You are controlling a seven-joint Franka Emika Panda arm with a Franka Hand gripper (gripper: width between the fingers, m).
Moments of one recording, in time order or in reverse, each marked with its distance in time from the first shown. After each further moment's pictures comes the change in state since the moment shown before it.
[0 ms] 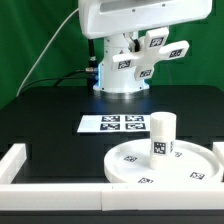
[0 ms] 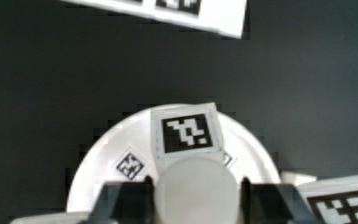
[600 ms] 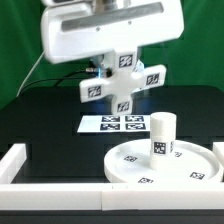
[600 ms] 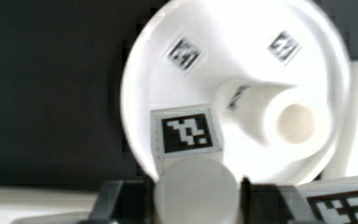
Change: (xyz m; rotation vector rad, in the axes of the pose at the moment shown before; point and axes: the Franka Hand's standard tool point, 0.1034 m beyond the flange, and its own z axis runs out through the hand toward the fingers) arm 0.080 0.087 0.001 -0.020 0.383 -0.065
